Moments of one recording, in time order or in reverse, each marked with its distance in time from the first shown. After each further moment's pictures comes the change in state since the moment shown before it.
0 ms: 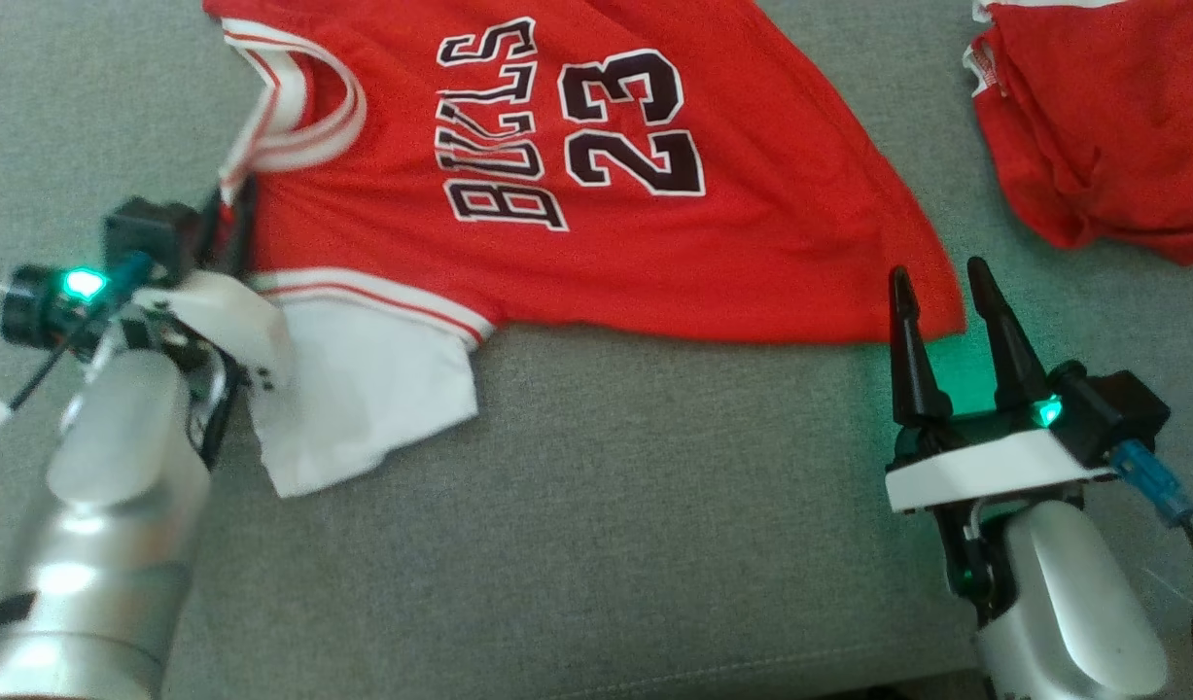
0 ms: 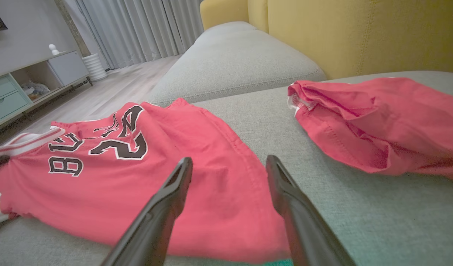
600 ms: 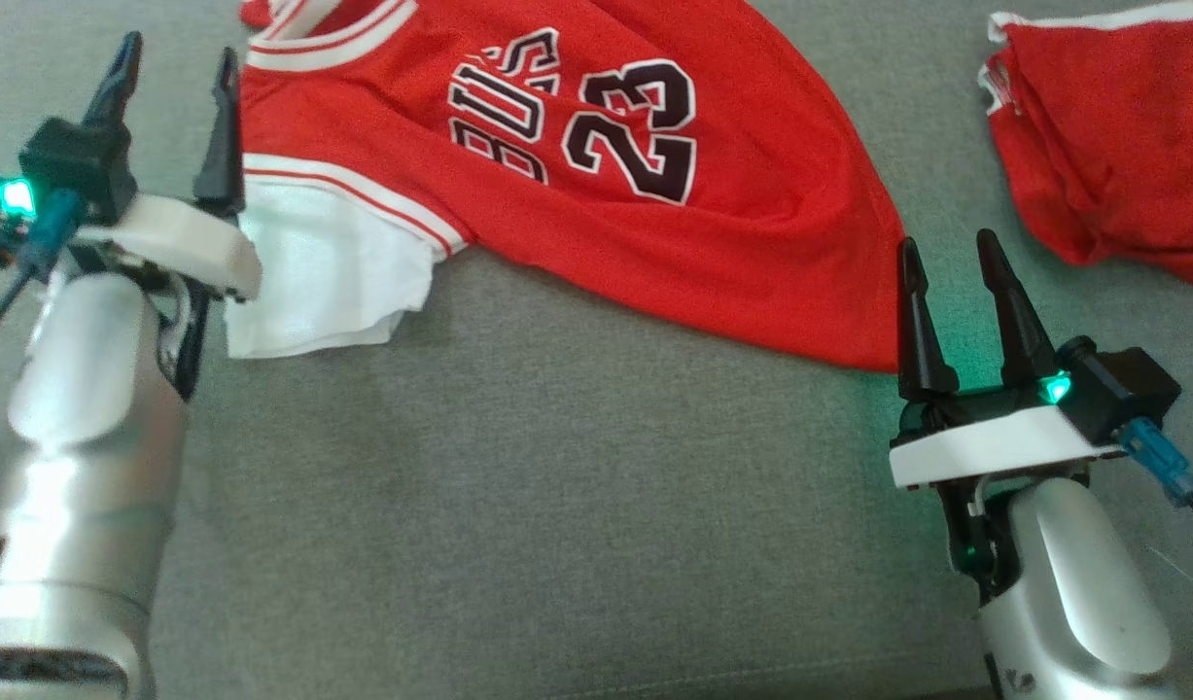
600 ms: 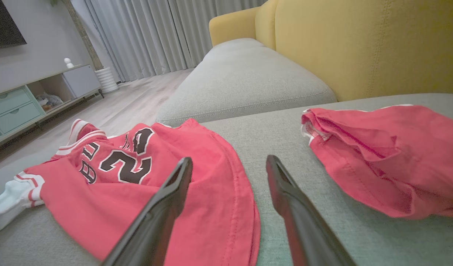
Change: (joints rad) left arm -0.124 0.012 0.011 0.018 -0.021 0.012 -0.179; right arm -0.043 0.000 -0.008 0.009 0.000 0.000 -0.002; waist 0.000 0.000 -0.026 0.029
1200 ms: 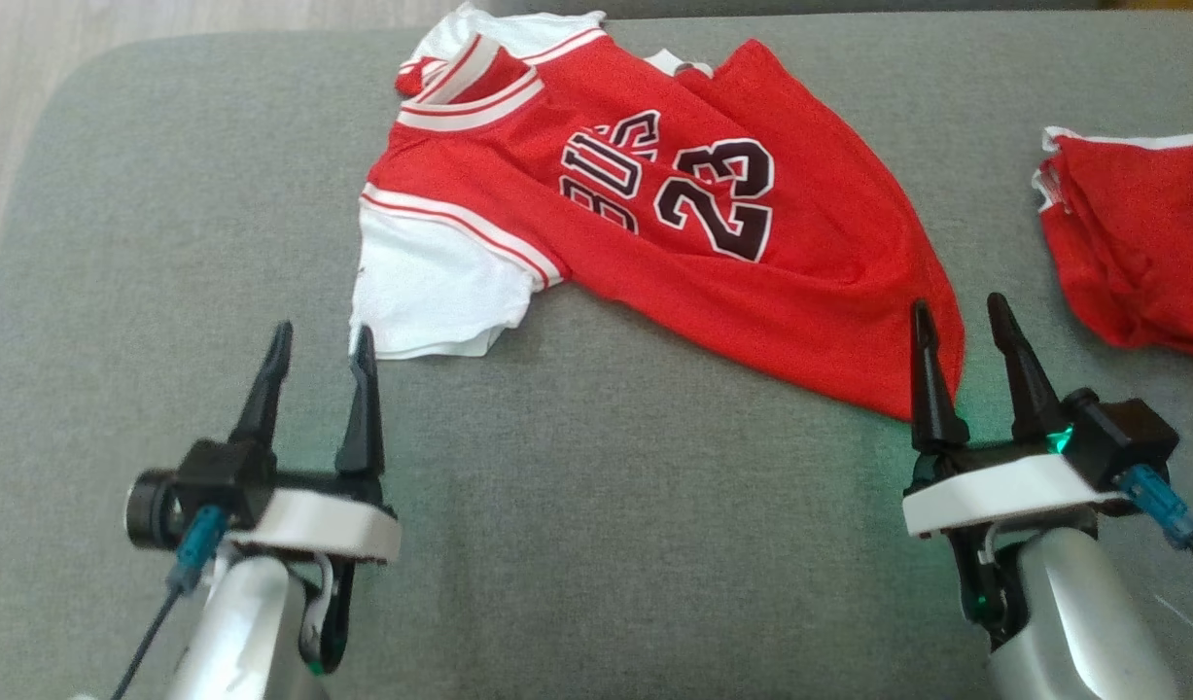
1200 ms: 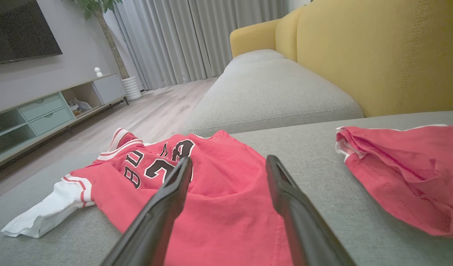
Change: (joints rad) left arm 0.574 -0.140 0.038 -0.463 -0.071 0.069 -0.001; right arm 0.063 0.000 -0.034 0.032 -0.009 0.000 0.000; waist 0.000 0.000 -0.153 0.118
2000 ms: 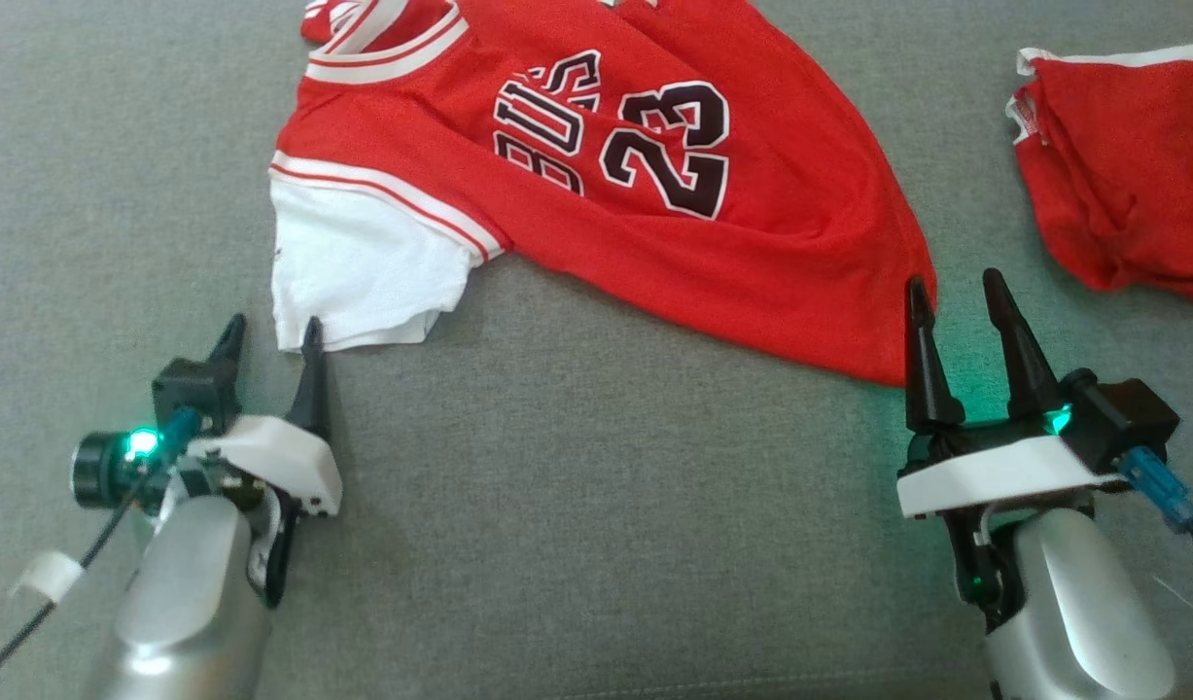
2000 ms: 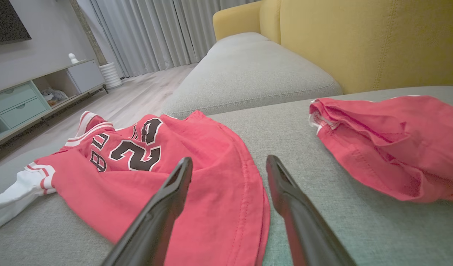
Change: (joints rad) left arm -0.171 0.064 -0.008 0.305 0.019 0.021 0.147; right arm -0.012 0.000 0.013 -0.015 0.000 0.000 0.000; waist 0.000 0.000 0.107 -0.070
